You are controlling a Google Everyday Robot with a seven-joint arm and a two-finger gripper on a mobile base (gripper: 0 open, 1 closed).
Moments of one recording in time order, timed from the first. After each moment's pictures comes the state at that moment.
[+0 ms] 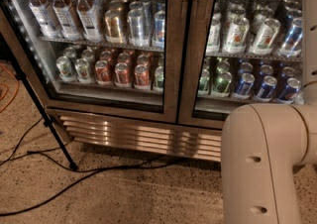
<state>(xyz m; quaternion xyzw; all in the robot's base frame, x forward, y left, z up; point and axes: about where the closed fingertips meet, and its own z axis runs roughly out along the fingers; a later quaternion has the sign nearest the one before) 0.707 -0.081 1.047 -0.48 0.61 0.42 0.48</state>
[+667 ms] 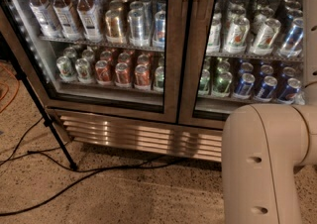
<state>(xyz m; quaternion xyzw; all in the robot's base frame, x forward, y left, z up) 0.701 -0.084 1.049 -0.48 0.61 0.42 0.48</state>
